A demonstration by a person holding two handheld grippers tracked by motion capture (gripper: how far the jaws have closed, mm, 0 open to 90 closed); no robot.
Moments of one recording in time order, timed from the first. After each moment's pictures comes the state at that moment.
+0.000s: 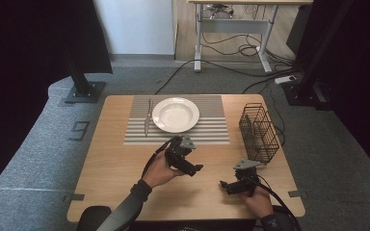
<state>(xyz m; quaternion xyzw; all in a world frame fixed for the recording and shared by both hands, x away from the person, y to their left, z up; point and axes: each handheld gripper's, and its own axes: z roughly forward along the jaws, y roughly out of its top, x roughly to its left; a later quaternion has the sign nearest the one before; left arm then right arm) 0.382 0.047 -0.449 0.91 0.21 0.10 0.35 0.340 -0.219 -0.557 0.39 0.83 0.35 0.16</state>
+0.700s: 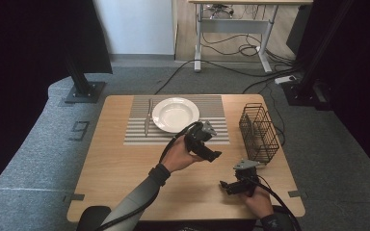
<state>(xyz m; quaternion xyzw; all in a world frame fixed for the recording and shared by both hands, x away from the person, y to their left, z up) 0.407 -0.008 -0.411 0.91 0.19 0.10 0.36 0.340 -0.219 -0.557 0.39 0.83 0.36 0.16</state>
